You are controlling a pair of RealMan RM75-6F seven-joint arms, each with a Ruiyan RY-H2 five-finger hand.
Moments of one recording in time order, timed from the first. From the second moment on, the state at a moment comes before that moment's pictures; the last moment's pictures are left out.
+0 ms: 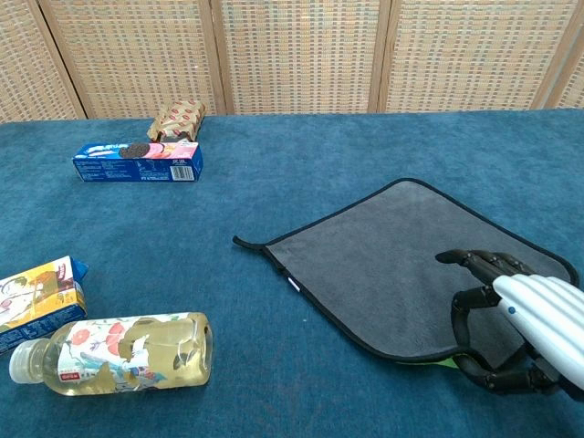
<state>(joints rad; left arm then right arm) -0.06 -1.18 -0.06 -1.57 1.51 1.55 -0.01 0.17 -1.84 -0.02 -1.30 -1.60 1.37 -0.21</state>
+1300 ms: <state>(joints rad) -0.07 -1.19 -0.07 -1.56 1.48 1.52 0.00 0.47 -1.81 0.27 -1.26 -1.44 1.15 -0.35</state>
